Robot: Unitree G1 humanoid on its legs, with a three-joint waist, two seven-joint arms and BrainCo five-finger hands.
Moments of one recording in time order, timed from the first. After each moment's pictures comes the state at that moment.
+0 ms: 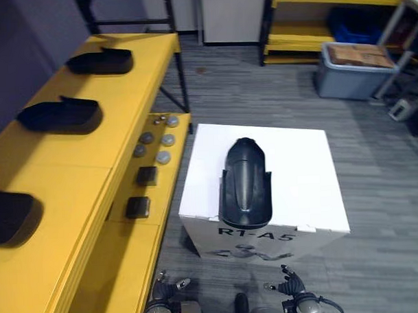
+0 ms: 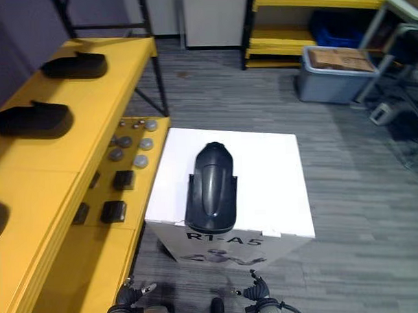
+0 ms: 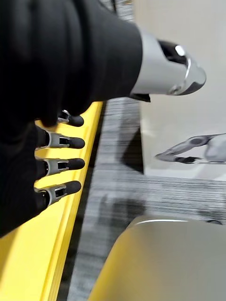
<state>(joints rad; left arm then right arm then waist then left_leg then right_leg) 0.07 0.01 0.09 0.85 0.11 -0.02 0.21 0.06 -0.09 0.02 0.88 -0.13 -0.06 -0.12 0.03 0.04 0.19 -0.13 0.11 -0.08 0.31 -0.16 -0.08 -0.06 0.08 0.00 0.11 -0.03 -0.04</state>
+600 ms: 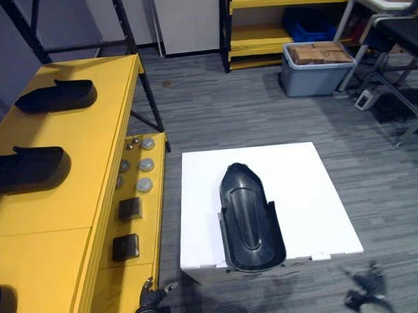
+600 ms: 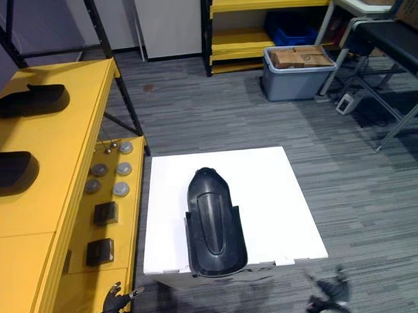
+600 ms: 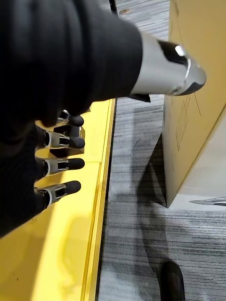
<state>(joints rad) 0.13 0.05 0.17 0.80 0.08 -0.02 0.19 0.18 -0.23 -0.61 0.32 0.06 -0.06 -0.20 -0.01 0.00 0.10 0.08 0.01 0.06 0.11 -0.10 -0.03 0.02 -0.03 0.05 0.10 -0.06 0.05</state>
